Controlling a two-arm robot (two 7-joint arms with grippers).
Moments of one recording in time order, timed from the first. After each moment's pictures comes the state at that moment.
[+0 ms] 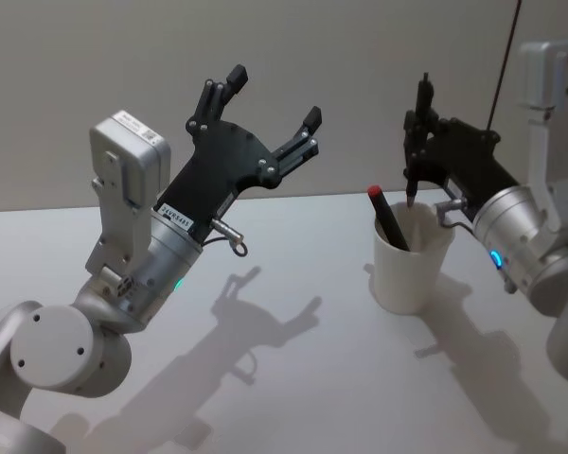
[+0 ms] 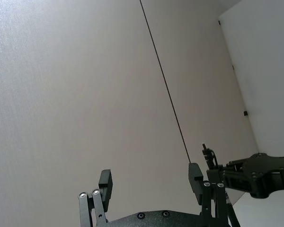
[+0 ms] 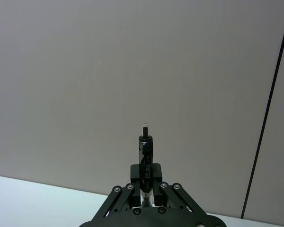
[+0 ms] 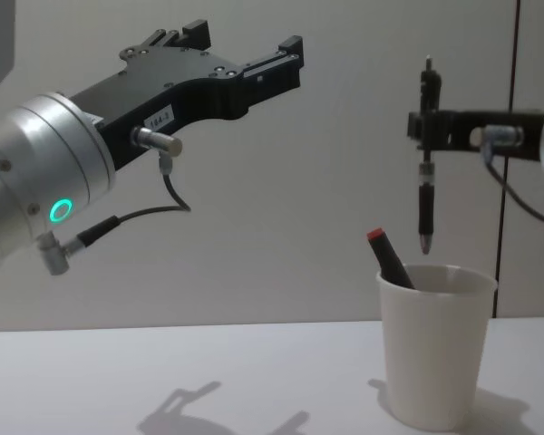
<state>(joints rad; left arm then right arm) -0.23 0.32 0.34 -1.66 -0.25 -0.29 -0.25 0.24 0.24 -0.38 -1.82 0.32 0.33 -0.11</state>
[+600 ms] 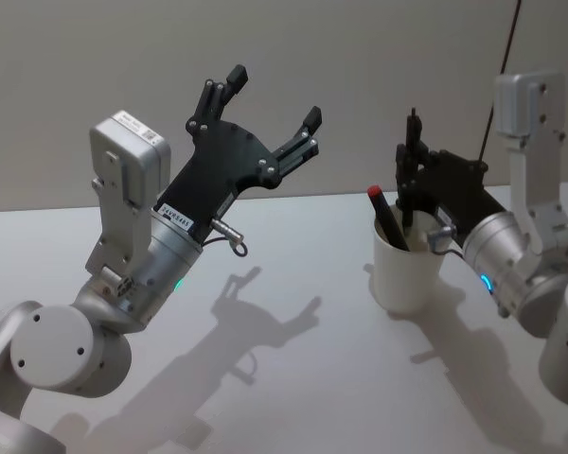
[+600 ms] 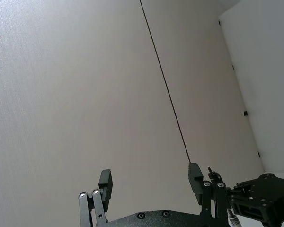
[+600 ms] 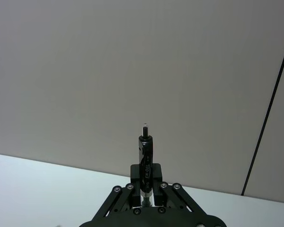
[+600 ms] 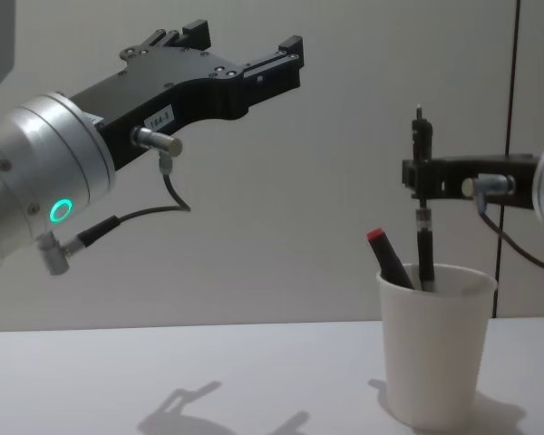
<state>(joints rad) -0.23 0.32 0.34 -1.66 -0.25 -0.29 -0.25 0.21 0.23 -0.39 -1.80 0.29 0.36 -0.12</state>
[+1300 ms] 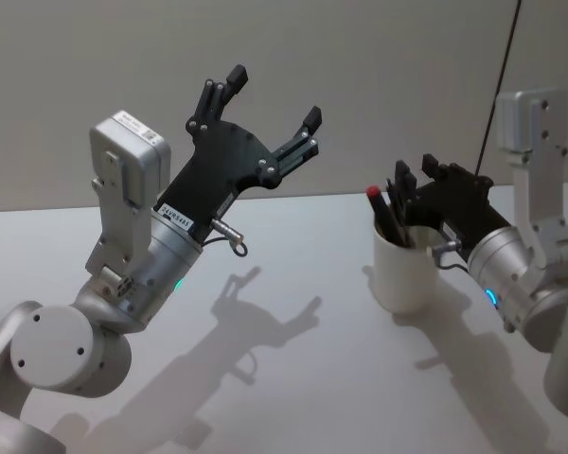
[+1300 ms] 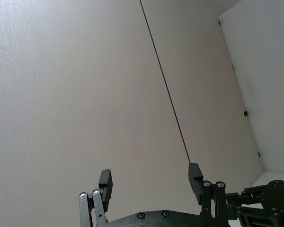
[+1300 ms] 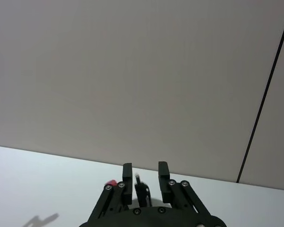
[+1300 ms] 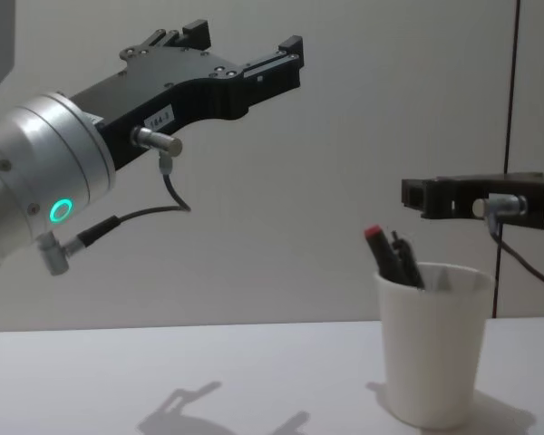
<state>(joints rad) -0.23 0.32 0.34 -1.66 -0.25 -0.29 -0.25 0.18 0.24 -0.39 -1.82 0.29 0.38 -0.13</state>
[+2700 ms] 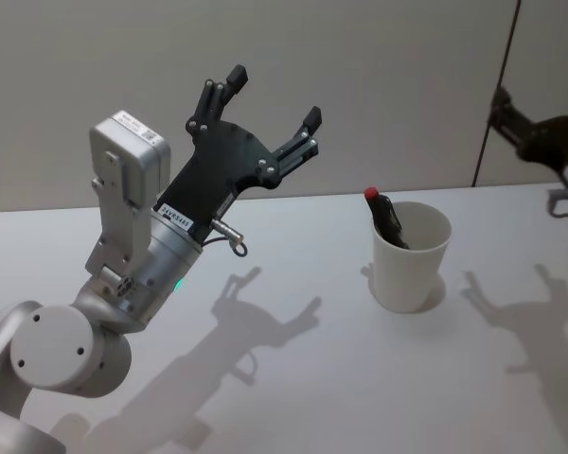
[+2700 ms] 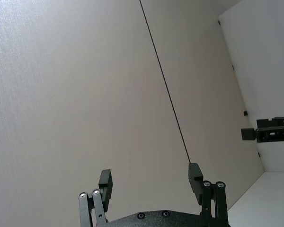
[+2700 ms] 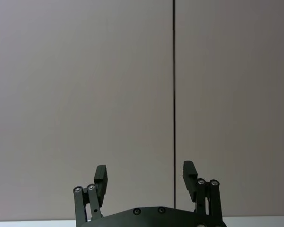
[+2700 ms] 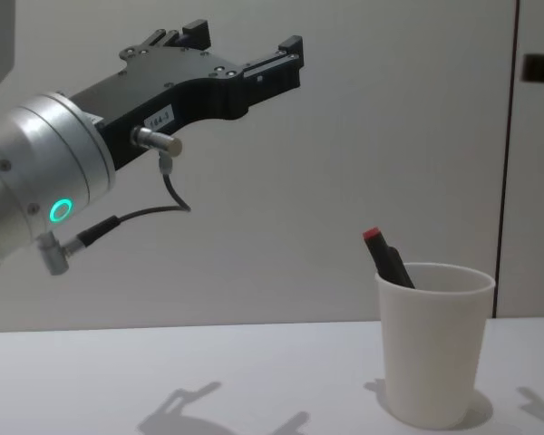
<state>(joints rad) -0.23 0.32 0.34 -1.66 -0.26 -0.29 -0.25 0.10 0.35 -0.24 -2.00 0.39 0.29 -0.27</state>
